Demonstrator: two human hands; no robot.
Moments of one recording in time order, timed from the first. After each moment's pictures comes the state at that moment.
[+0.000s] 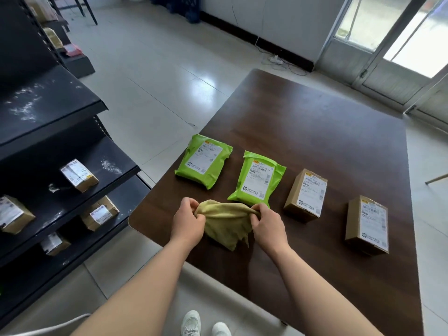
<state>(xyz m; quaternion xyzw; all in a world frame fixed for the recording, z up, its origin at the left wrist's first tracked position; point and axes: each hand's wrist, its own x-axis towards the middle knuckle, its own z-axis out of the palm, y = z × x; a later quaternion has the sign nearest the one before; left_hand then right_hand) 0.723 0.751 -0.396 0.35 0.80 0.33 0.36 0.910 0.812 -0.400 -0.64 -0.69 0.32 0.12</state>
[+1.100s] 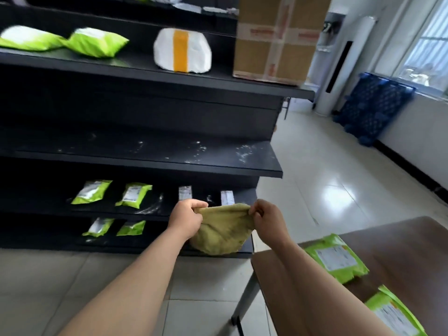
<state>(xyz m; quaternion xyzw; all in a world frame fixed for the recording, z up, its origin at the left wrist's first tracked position) 0.548 0.512 -0.256 0.07 0.86 0.50 0.10 0.638 0.702 -0.244 -0.20 -0.89 0.39 0.13</state>
